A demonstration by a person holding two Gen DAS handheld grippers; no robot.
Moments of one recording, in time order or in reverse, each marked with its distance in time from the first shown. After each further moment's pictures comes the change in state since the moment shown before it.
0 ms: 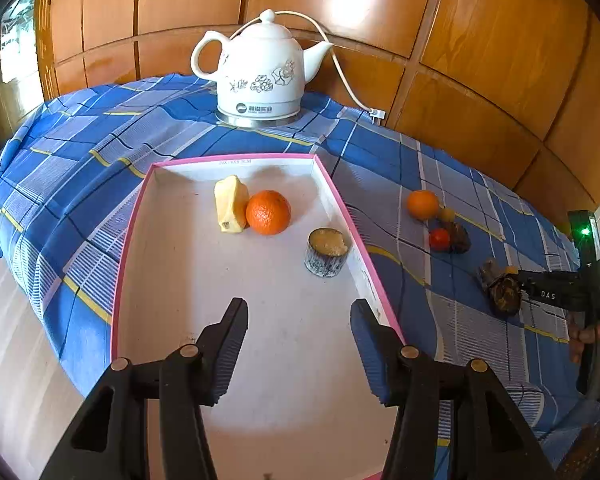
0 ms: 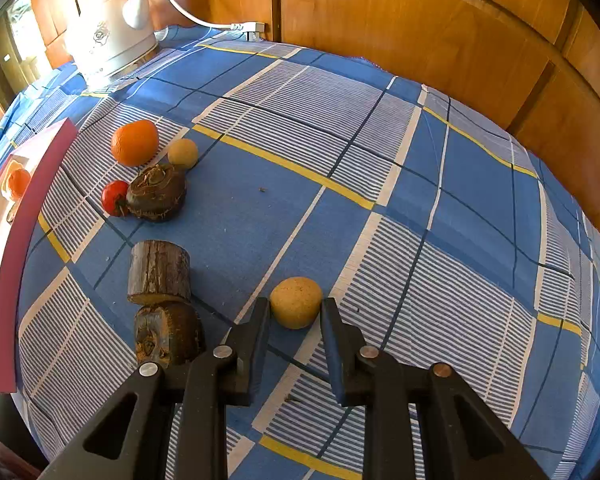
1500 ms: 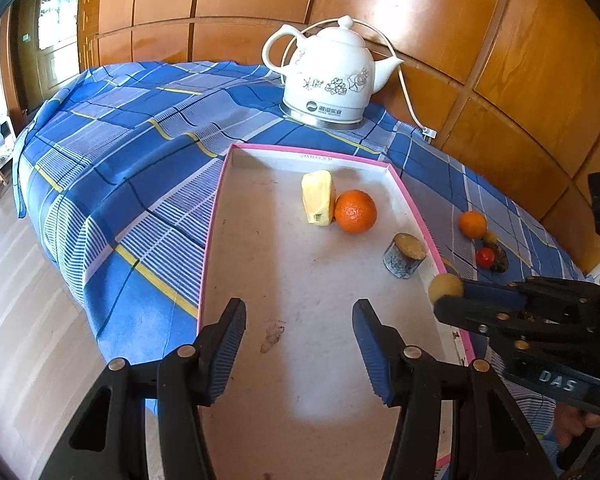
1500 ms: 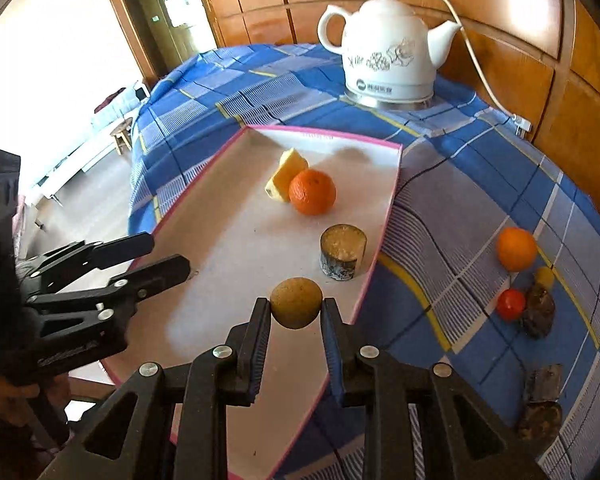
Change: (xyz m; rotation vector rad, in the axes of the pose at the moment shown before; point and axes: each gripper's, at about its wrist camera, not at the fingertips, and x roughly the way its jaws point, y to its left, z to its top) left arm -0.008 0.064 -0.011 -0.128 -0.016 0.050; right arm -0.047 0.238 0.008 -0.349 -0.098 0.398
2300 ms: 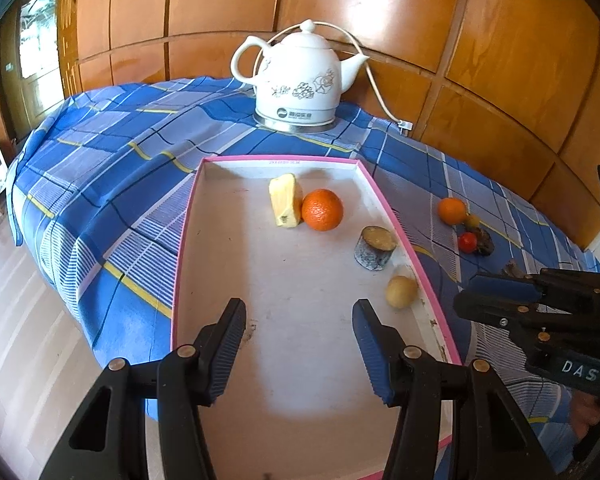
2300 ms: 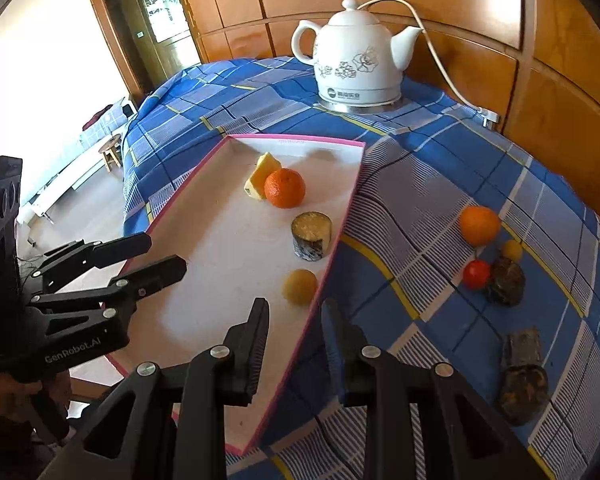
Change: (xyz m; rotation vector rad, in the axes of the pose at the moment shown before) left arm -0.010 -0.028 -0.005 0.102 -0.030 -0.001; right arm -0.035 -0.014 -0.024 0.055 -0.052 -0.035
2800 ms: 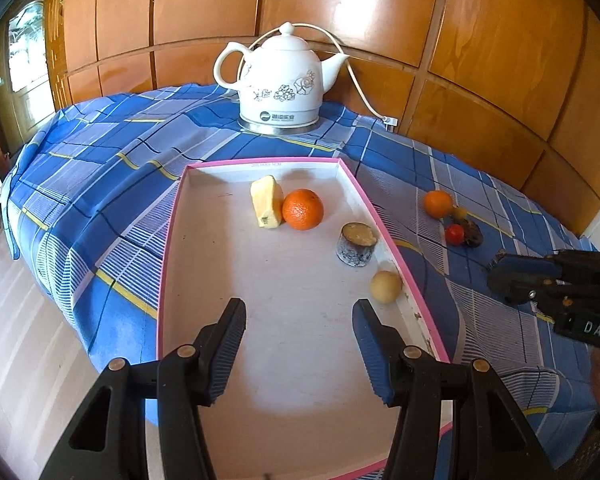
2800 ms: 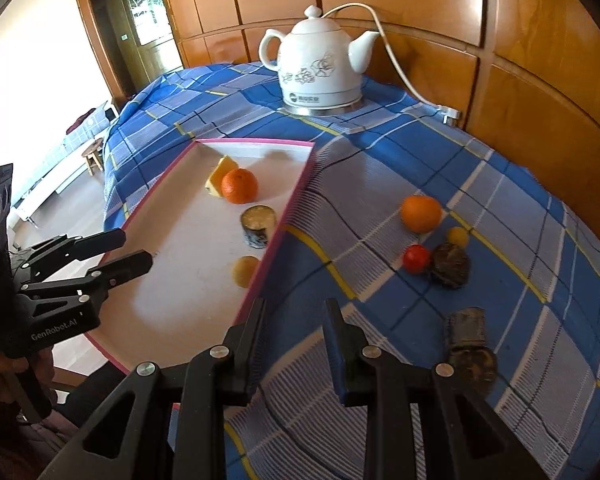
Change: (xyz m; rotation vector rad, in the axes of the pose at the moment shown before) left arm -0.003 -0.013 -0.002 0.046 -0.006 -0.014; right arm -0.029 -0.033 -0.012 0.012 -0.011 -0.075
